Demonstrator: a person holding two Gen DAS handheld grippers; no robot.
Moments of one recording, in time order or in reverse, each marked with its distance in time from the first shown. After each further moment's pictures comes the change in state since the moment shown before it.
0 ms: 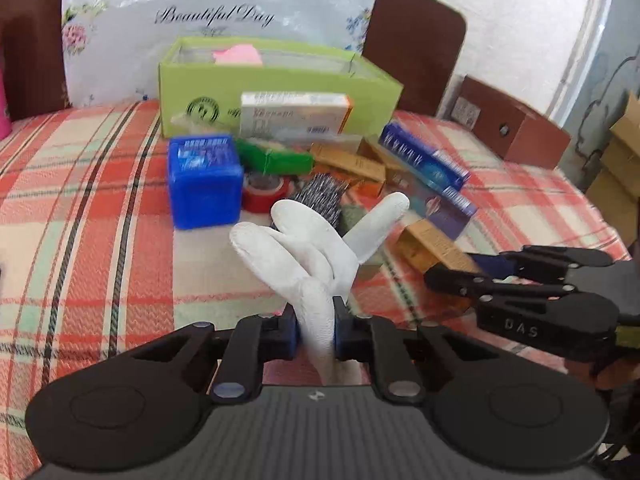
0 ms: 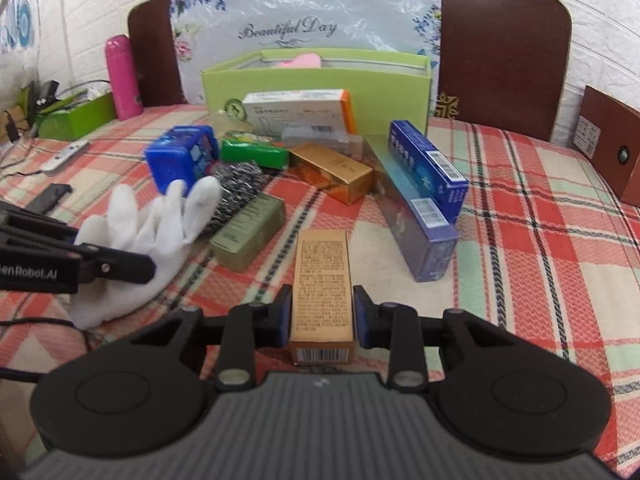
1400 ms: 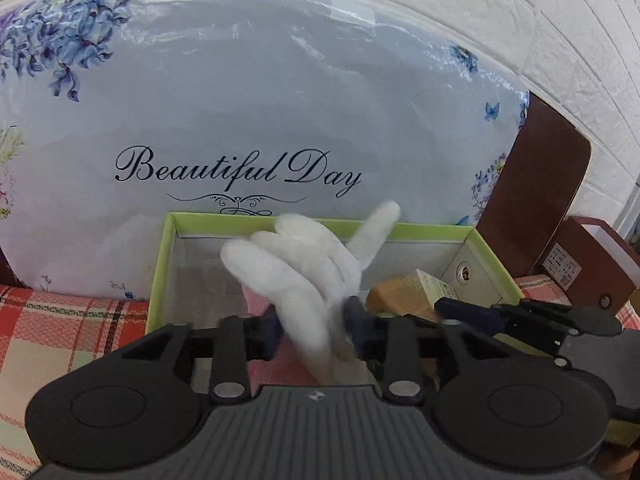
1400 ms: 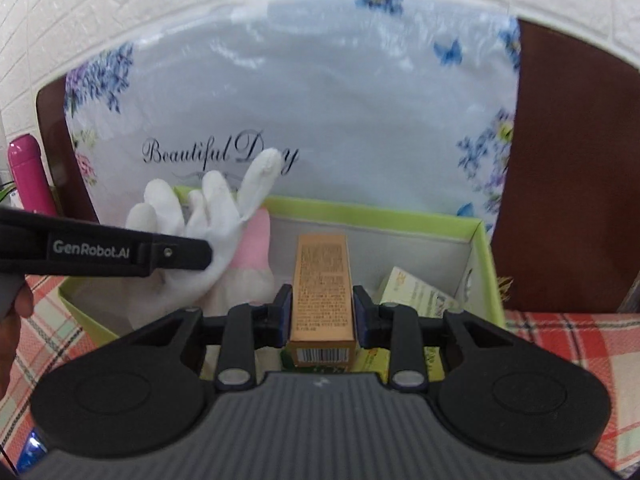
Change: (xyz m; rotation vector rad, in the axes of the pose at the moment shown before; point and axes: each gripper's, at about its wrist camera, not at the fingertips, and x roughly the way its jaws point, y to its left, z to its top) left arm 0.147 0.097 0.220 -0.036 -0.110 0.068; right arm 0.181 -0.040 0.212 0.026 -0.116 -0.035
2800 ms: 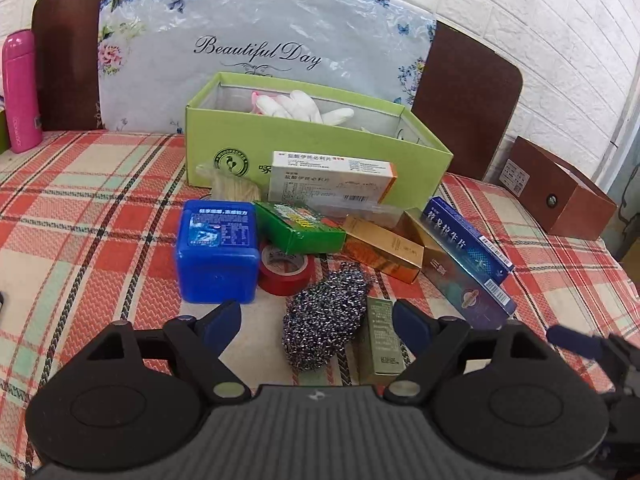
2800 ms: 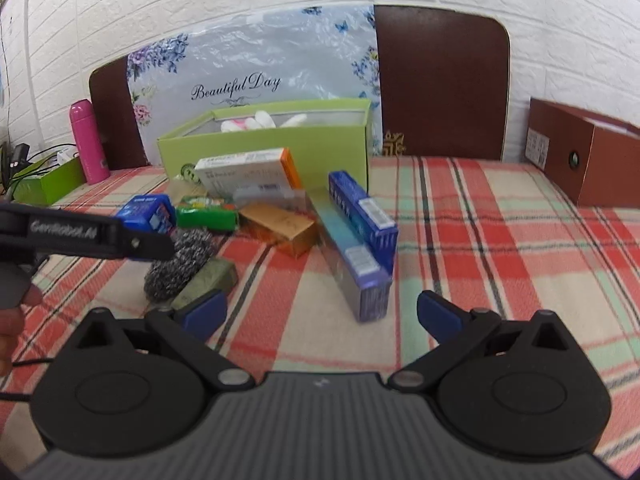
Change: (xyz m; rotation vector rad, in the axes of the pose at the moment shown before) left arm -0.143 -0.078 -0.175 -0.092 0.017 0.070; right arm -0.223 0.000 -0.184 0.091 -0.010 -0.053
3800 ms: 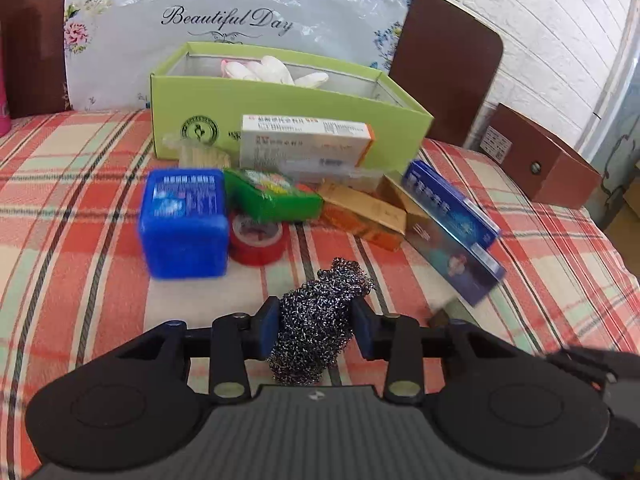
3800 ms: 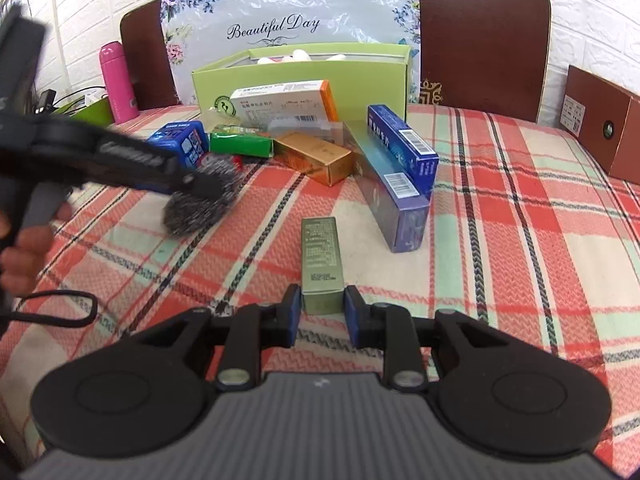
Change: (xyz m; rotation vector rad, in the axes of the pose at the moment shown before) left arm 0.008 -0.006 -0.011 0.053 0.090 -0.082; right arm 0.009 0.008 -0.022 -0.079 0.145 0.071
